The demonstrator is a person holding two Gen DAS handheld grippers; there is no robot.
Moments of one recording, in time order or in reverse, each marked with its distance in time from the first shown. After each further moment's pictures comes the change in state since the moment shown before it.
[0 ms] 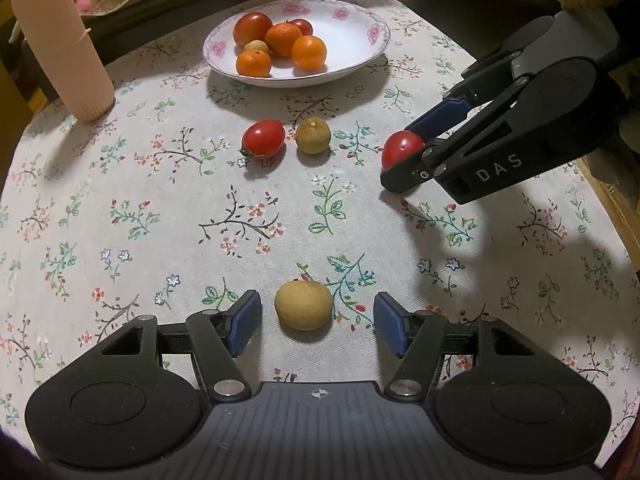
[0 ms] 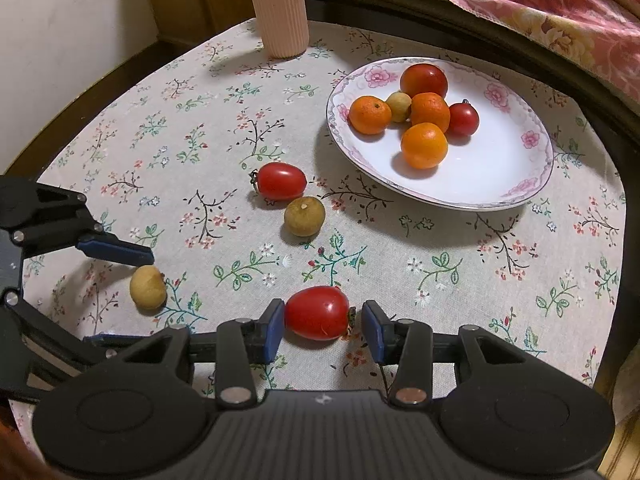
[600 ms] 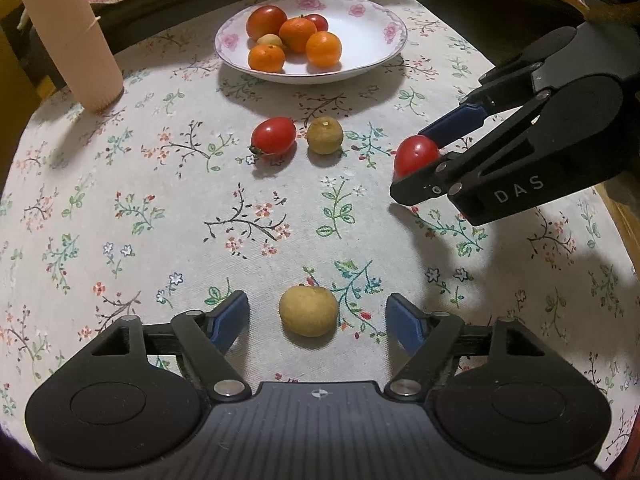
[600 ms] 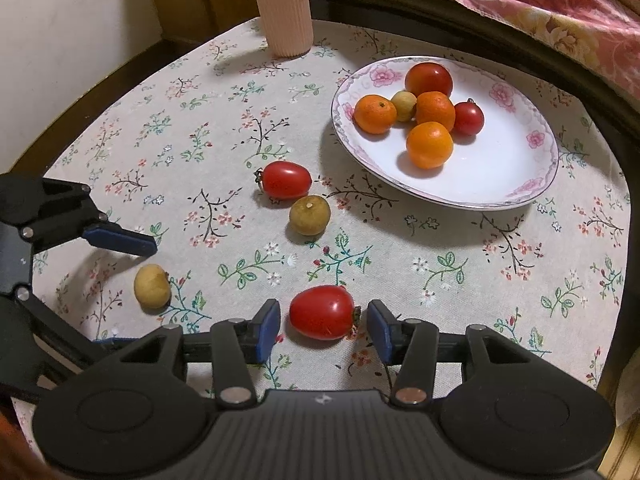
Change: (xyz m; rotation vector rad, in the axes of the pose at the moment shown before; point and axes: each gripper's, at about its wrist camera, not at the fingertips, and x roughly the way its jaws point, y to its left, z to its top) left arm 0.006 0.003 0.005 -0.048 0.018 0.017; right arm 0.000 0.000 0.000 -0.004 0.004 0.013
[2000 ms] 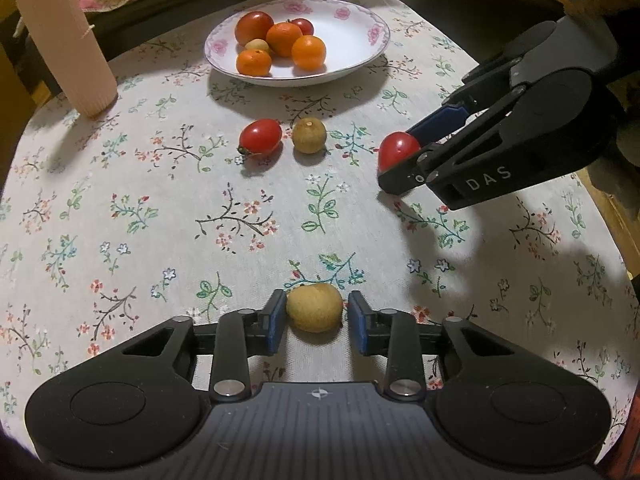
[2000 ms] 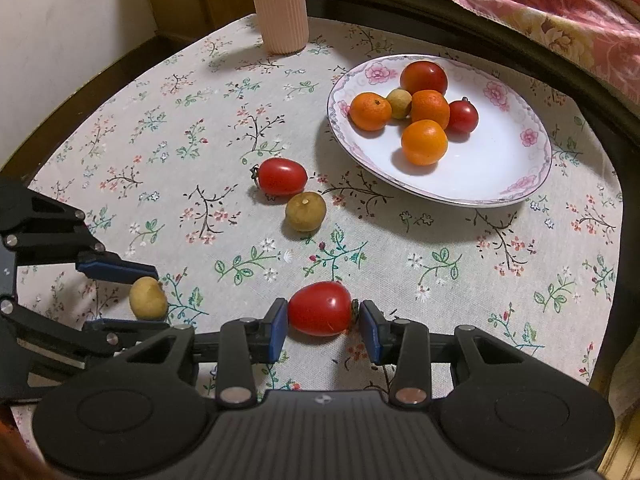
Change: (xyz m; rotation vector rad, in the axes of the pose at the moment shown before) left arm -0.008 -0.007 -0.005 0.022 -0.014 -0.005; right arm -0.002 0.003 -0.001 -0.002 0.008 -0.029
